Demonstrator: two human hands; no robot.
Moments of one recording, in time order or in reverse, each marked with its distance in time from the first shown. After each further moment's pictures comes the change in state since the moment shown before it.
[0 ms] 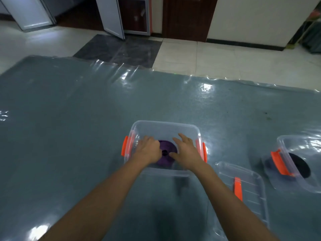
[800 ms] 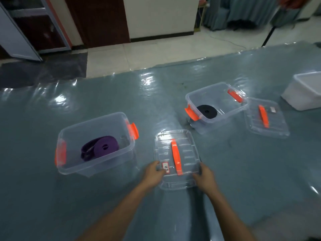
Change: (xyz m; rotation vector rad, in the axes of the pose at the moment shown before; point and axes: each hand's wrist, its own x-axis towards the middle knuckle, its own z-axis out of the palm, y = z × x) left_hand -0.116 0.203 0.132 -0.857 -0.248 0.104; right_hand -0.284 0.208 0.070 0.592 0.463 0.718
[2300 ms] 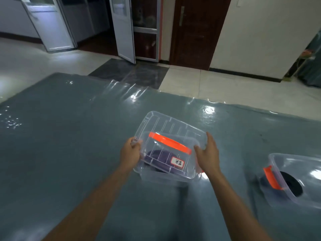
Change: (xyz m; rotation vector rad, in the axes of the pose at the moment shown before) left_hand -0.037 -0.054 -0.294 -0.460 0.859 -0.031; right_hand 0.043 -0.312 0.111 0.029 -0.060 -0.603
